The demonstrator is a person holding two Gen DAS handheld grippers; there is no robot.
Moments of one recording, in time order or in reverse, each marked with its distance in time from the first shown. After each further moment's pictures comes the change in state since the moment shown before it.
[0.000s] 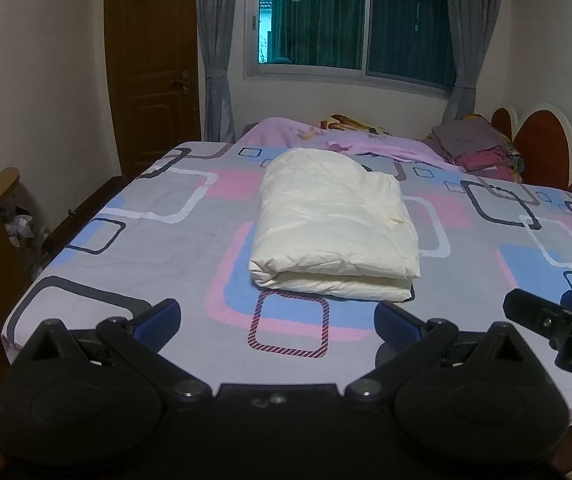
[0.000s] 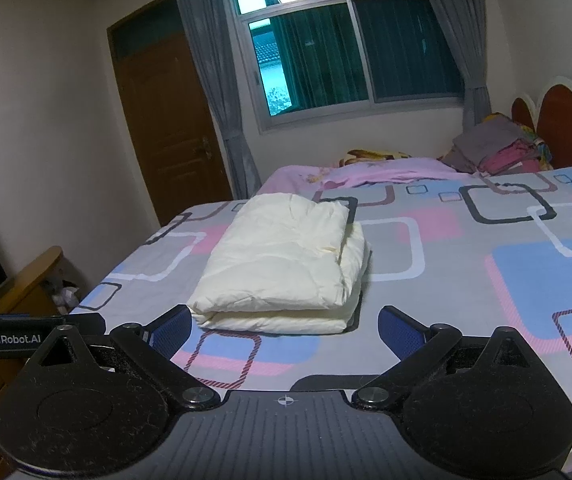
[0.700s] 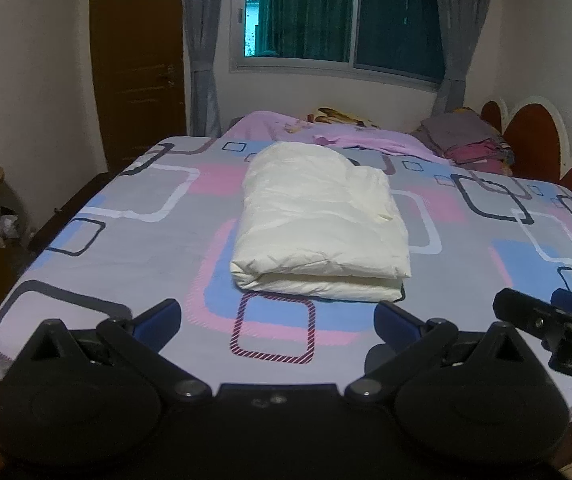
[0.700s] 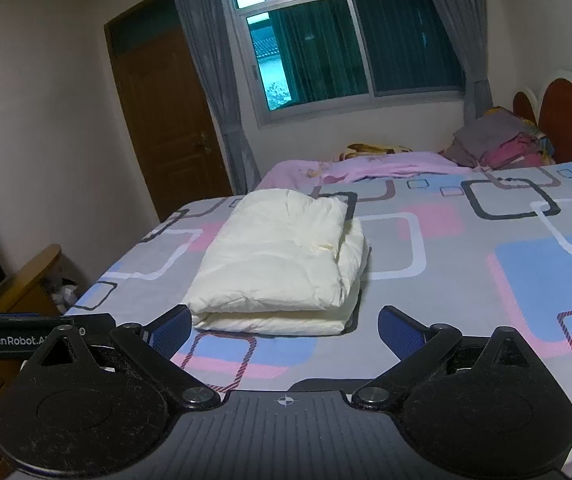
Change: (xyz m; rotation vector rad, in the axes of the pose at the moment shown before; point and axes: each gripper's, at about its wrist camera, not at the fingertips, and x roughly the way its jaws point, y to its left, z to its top) left arm 0.023 -0.009 0.005 0.011 0.014 -0.044; right arm 0.014 -0.014 0.005 0.013 0.022 0.002
